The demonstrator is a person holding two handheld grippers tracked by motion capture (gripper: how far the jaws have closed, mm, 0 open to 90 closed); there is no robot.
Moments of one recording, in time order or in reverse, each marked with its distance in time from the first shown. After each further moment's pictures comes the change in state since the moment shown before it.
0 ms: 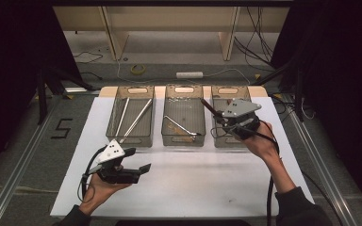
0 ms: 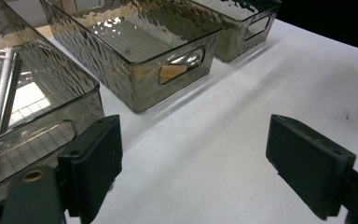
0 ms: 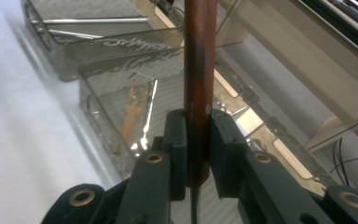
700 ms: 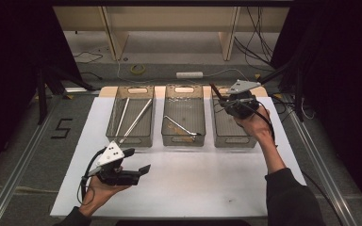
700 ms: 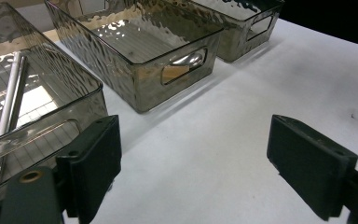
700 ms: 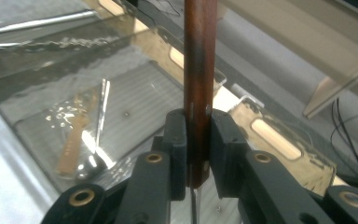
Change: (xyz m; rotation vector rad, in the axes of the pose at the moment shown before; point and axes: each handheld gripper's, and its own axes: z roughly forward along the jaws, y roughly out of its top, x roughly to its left) left arm -0.004 -0.002 -0.002 -0.006 0.023 0.020; right arm -0.052 -0.006 0.044 0.061 -0.057 0.194
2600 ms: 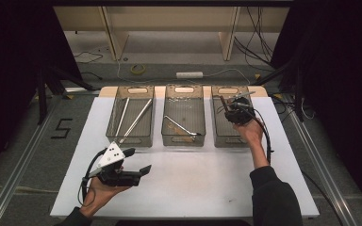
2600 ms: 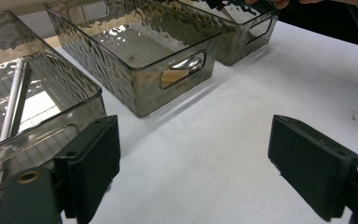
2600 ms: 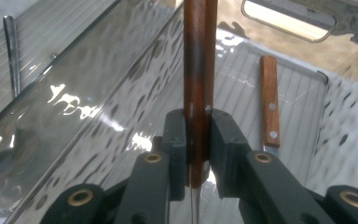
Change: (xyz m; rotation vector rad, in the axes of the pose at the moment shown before) left arm -0.004 0.000 0.000 -0.013 0.009 0.015; right arm -0.023 -0.062 0.074 0.242 -0.066 0.310
